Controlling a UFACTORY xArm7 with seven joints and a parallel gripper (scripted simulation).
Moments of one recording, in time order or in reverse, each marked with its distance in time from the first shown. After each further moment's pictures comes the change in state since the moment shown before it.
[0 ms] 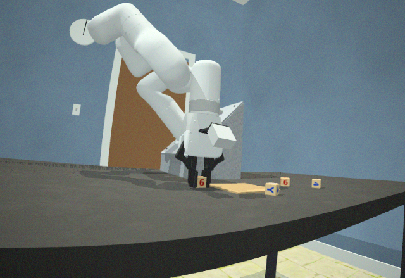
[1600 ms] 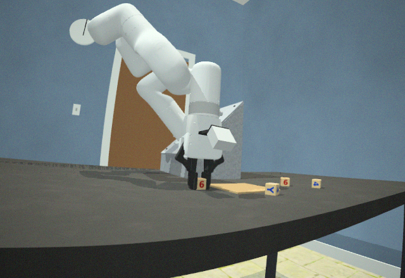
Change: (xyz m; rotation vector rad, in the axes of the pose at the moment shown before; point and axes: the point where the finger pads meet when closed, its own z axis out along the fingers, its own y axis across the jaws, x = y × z) arm 0.000 0.000 0.004 0.000 0.000 0.000
